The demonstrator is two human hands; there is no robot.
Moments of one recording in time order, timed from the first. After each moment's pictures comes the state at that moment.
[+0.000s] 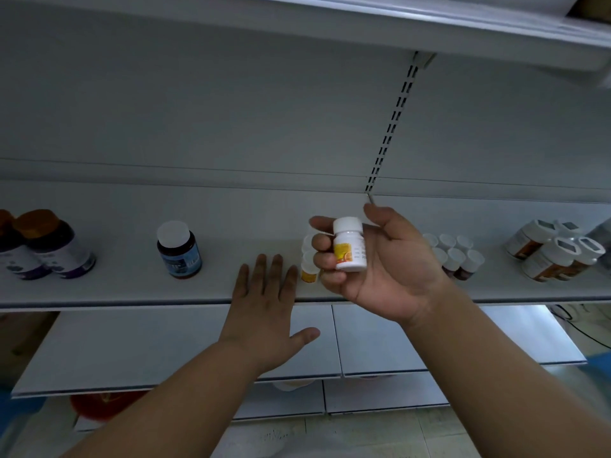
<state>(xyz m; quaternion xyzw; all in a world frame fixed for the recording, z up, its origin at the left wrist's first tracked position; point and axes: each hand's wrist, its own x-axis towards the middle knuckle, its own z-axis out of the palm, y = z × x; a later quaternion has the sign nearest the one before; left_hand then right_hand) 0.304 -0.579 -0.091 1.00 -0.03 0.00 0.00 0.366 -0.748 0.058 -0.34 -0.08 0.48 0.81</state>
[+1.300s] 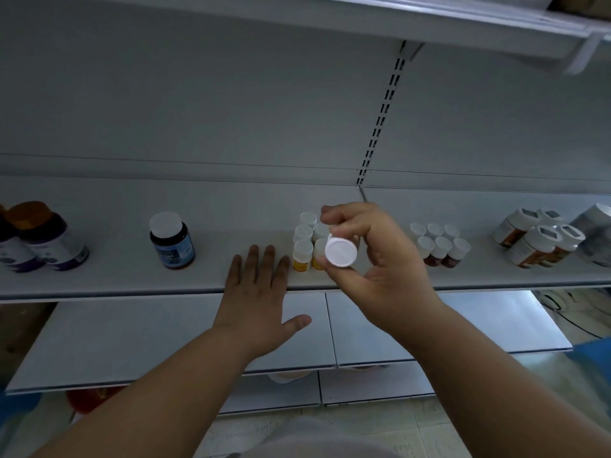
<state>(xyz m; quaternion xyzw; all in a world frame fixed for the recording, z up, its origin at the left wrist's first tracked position) 0.302 -0.583 -0.081 1.00 -0.01 -0.01 -0.02 0.332 -0.767 0.044 -0.75 -0.42 -0.14 0.49</state>
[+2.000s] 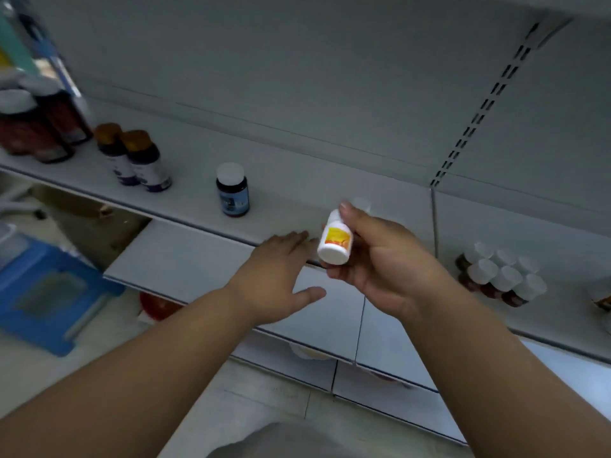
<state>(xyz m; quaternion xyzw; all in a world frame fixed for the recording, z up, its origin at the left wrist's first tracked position) 0.270 -0.586 -0.049 0.98 0.04 0.04 0.18 0.344 -0.737 0.059 -0.58 -0.05 0.42 0.70</state>
